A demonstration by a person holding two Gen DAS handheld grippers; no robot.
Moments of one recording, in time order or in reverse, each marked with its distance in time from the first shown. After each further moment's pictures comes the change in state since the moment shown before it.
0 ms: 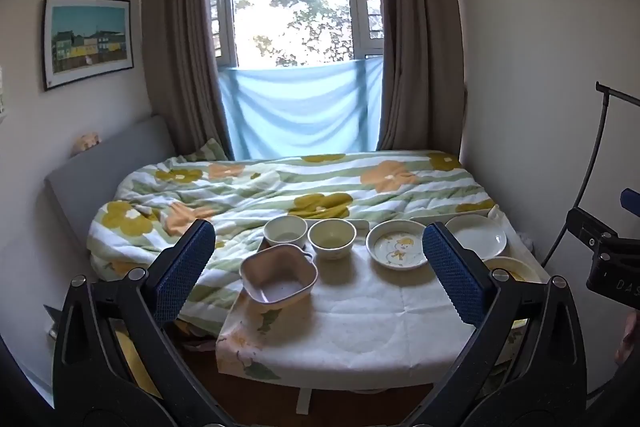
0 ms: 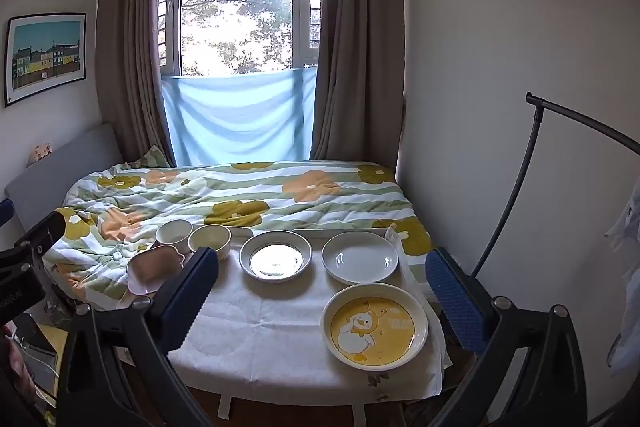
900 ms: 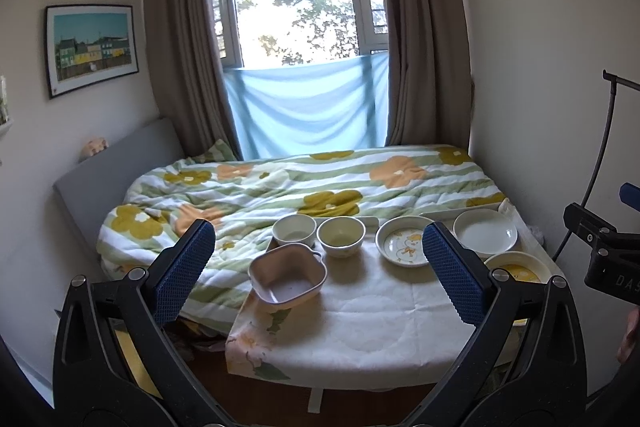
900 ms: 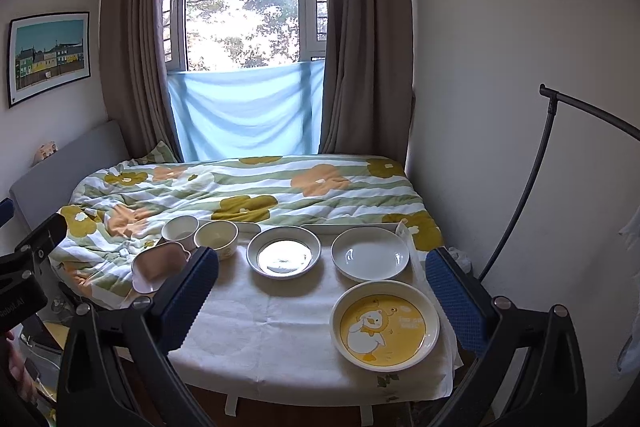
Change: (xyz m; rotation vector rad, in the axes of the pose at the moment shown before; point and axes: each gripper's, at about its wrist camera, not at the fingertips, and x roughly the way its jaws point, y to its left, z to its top) left arm 0.001 -0.004 0.005 0.028 0.007 0.048; right arm 0.005 0.012 -0.004 -0.006 0.013 0.014
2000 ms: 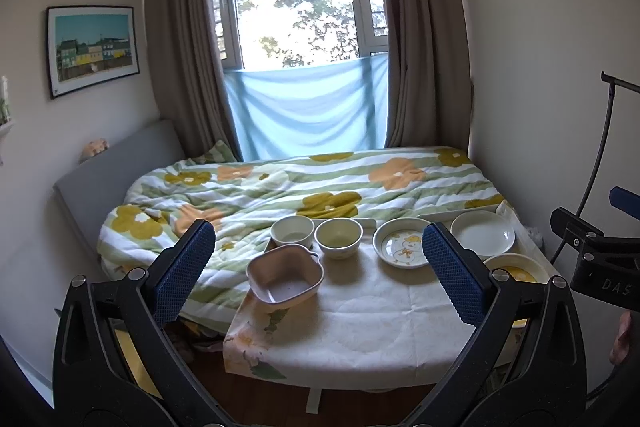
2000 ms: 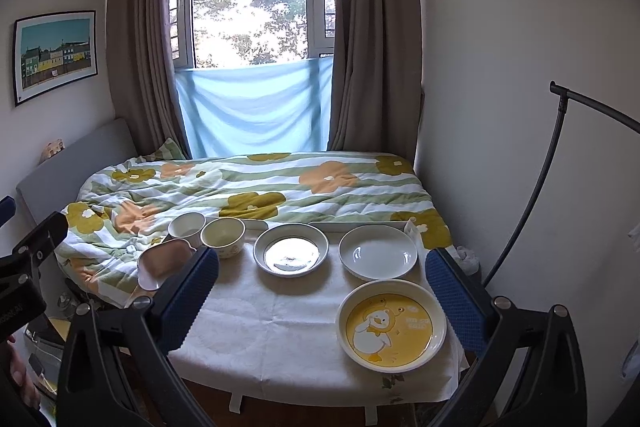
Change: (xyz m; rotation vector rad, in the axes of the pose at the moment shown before) left arm -0.002 -0.010 0.003 0.003 0.000 0.004; right arm 0.003 0.018 -0.008 0.001 0.009 0.021
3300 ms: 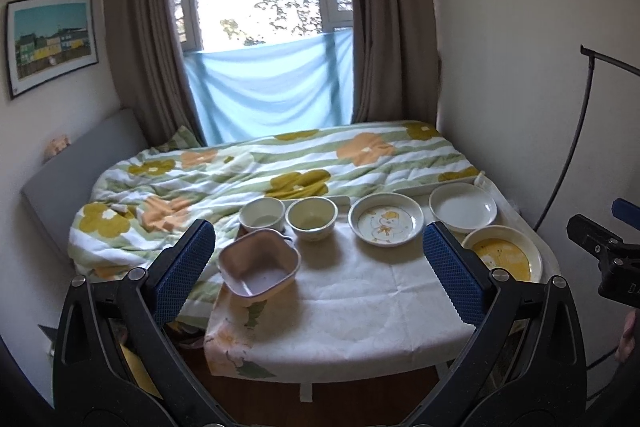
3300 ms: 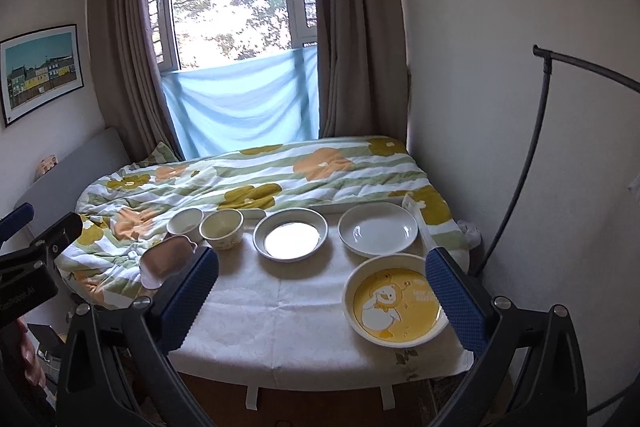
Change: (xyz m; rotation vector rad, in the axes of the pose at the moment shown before) left arm 0.053 -0.003 -0.021 0.056 0.093 -0.171; right arm 0.005 -0.033 -0.028 0.133 0.078 -0.013
